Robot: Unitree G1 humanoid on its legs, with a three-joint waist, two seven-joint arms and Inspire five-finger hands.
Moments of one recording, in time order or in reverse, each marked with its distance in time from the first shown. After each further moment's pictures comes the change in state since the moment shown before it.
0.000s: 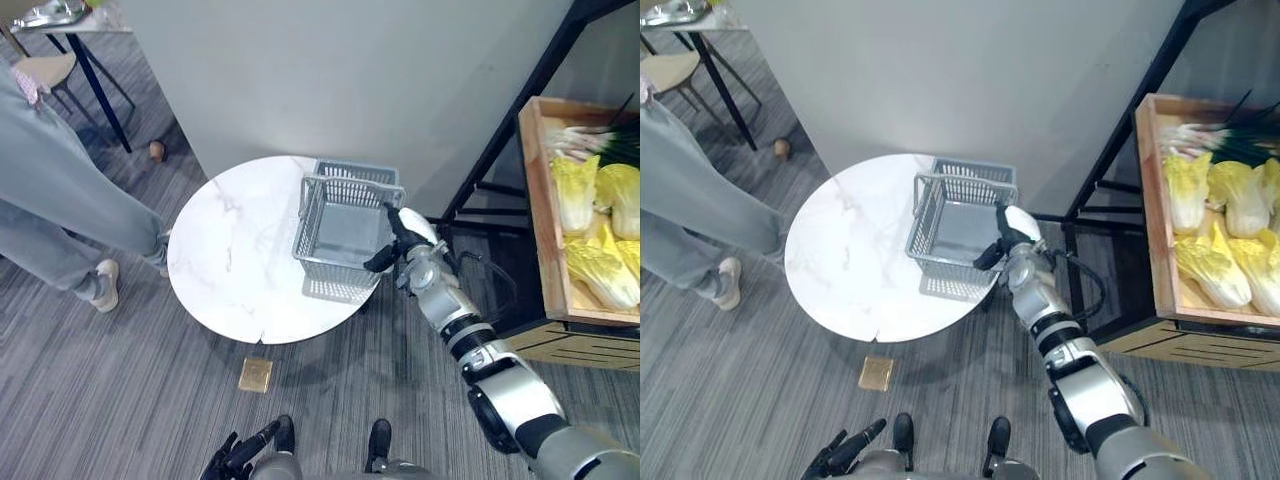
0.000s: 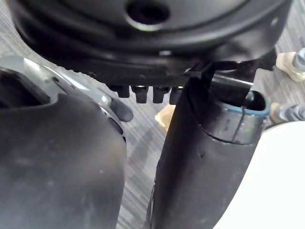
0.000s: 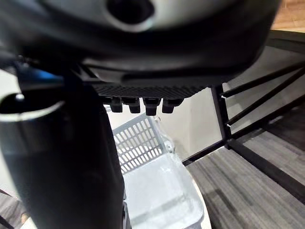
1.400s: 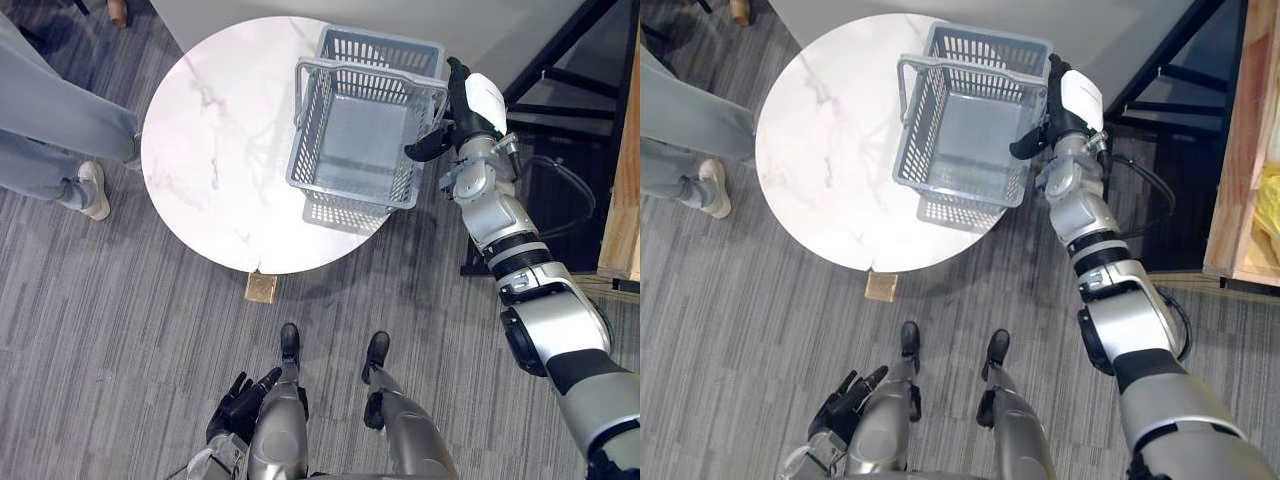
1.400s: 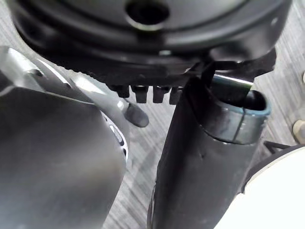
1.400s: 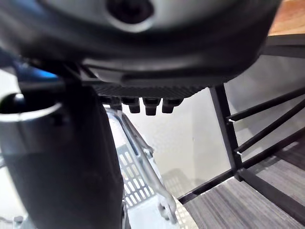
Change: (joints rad) left arm -0.091 0.036 -0.083 -0.056 -0.219 -0.078 -0.107; right arm -0.345 -0.190 -0.011 0.043 0.083 -0.060 -0.137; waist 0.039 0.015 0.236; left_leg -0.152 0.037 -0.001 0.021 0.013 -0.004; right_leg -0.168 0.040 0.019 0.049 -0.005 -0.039
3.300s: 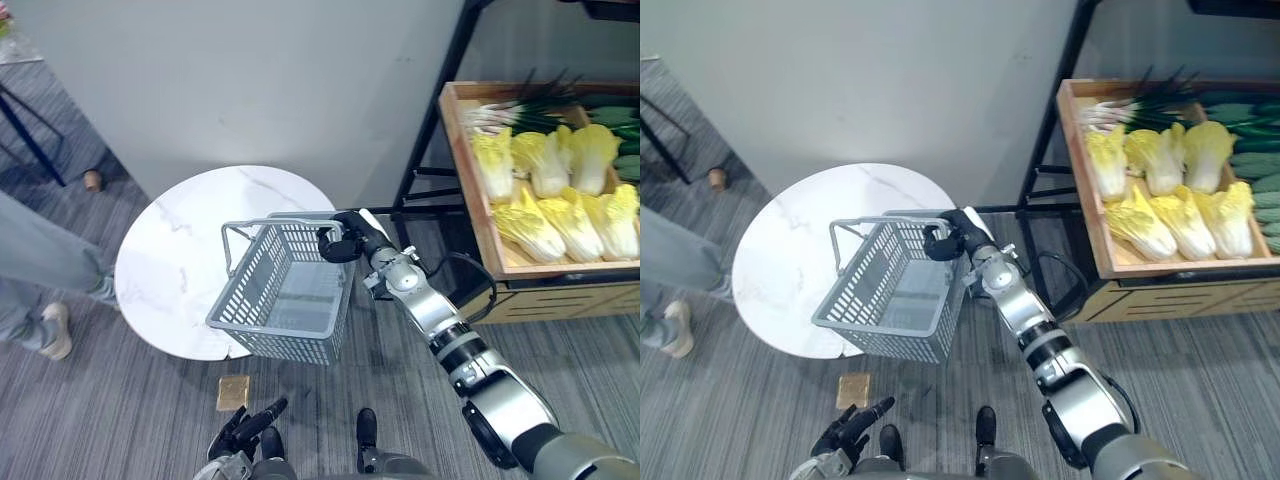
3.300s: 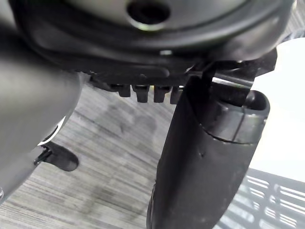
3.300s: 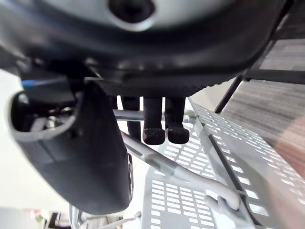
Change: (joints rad) left arm -0.042 -0.011 -0.022 0.206 0.139 0.021 0.121; right arm 0.567 0.262 0.052 -0.382 0.456 -0.024 0.208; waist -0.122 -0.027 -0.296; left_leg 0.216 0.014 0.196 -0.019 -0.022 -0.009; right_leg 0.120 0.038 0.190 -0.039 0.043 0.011
